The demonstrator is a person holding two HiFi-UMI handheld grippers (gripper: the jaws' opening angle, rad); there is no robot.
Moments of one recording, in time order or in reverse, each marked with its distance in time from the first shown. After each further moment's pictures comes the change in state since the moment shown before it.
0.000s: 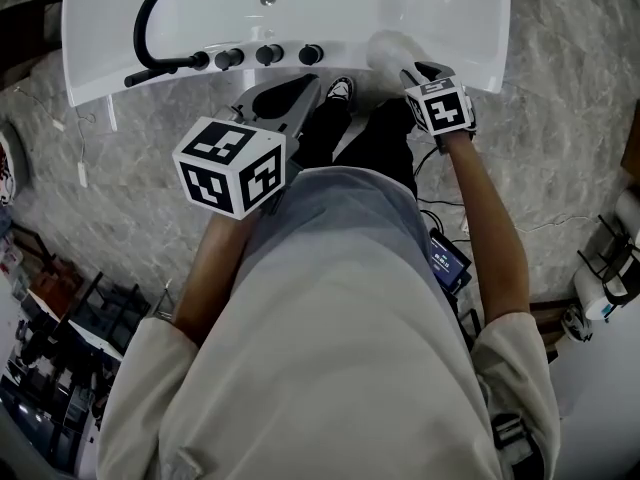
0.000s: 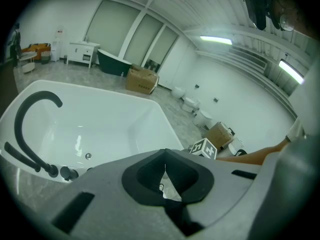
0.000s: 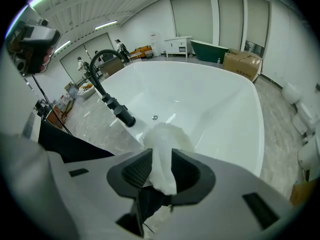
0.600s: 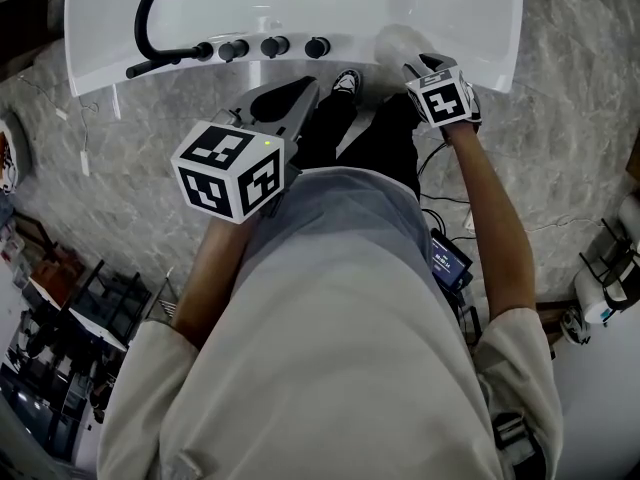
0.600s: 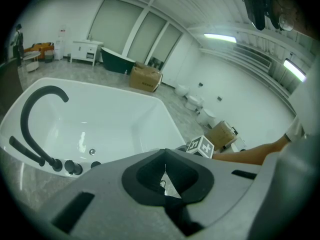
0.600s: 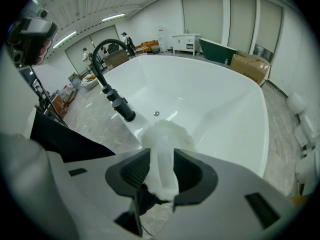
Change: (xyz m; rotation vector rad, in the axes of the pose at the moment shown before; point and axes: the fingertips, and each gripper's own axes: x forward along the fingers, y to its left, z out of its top) left arm -0.007 0.008 -0.013 -0.025 0.025 0.036; right arm 0.017 0.003 0.005 -0.109 0.038 0.011
